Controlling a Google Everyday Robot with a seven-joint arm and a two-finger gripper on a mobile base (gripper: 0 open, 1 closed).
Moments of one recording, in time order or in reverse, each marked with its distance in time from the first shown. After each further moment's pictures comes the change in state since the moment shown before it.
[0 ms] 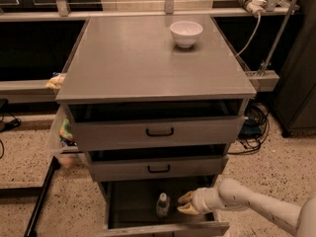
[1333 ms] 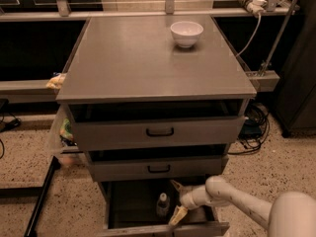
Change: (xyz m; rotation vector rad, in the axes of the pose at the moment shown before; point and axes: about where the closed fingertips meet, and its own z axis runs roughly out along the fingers) arm -0.018 -0.015 0.073 -0.062 -0.136 -0.061
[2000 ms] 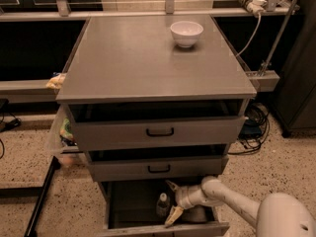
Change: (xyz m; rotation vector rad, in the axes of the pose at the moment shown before) arm 0.009 -0.005 0.030 -0.023 -0.047 -0.033
